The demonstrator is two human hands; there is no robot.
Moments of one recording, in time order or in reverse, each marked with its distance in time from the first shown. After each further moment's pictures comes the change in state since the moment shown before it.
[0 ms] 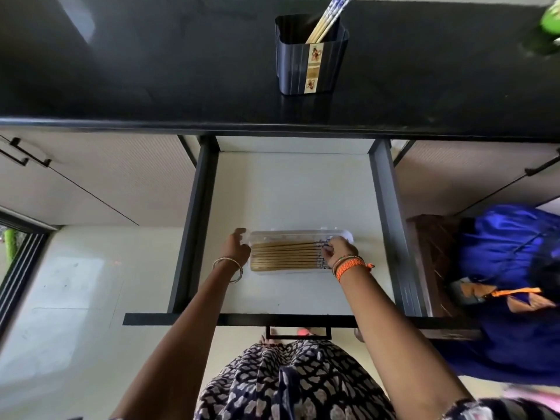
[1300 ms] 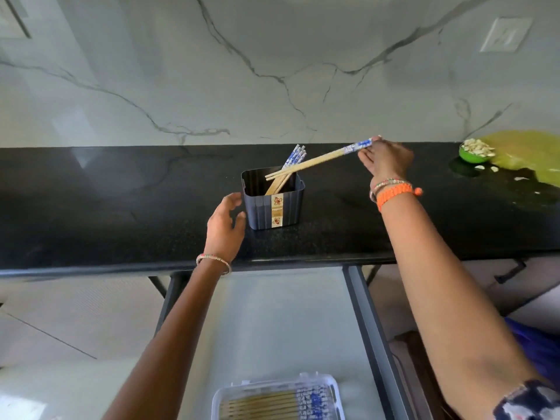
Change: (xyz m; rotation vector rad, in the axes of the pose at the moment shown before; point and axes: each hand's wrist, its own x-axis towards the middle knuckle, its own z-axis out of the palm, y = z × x) left_hand 0.050 0.294 -0.089 -0.117 0.355 0.809; right_hand -0.104 -0.392 0.111 0.304 -0.258 -0.859
